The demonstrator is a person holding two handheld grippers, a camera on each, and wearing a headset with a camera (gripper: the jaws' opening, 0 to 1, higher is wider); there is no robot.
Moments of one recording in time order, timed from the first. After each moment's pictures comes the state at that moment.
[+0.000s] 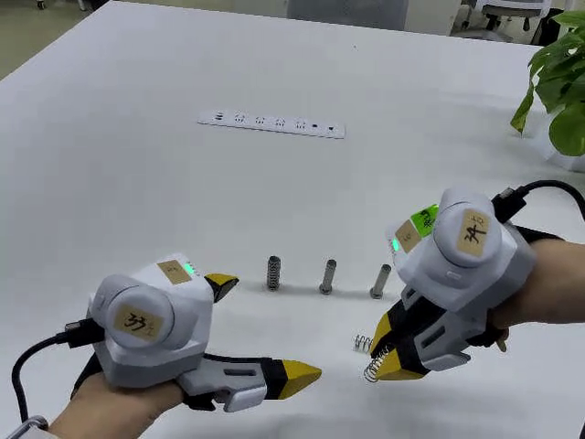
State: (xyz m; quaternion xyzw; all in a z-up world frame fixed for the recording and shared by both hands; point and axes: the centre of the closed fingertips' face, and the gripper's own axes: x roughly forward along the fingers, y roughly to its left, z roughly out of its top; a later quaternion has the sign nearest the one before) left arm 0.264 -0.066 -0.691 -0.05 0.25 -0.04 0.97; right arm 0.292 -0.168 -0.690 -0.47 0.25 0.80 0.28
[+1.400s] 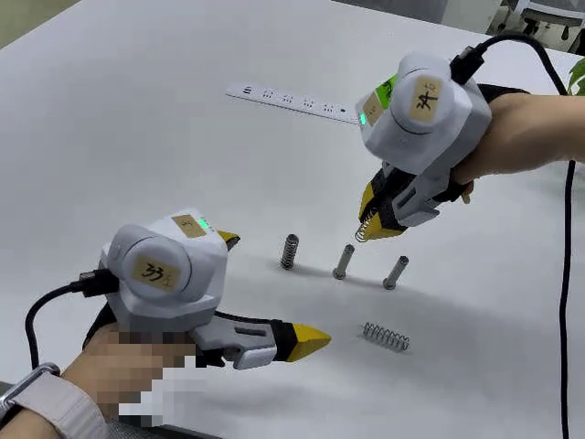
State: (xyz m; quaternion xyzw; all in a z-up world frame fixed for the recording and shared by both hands) left arm 0.267 -0.052 -0.682 -0.06 0.23 -0.01 0.97; right arm 0.351 -0.057 -0.656 -0.60 0.13 0.75 0.25
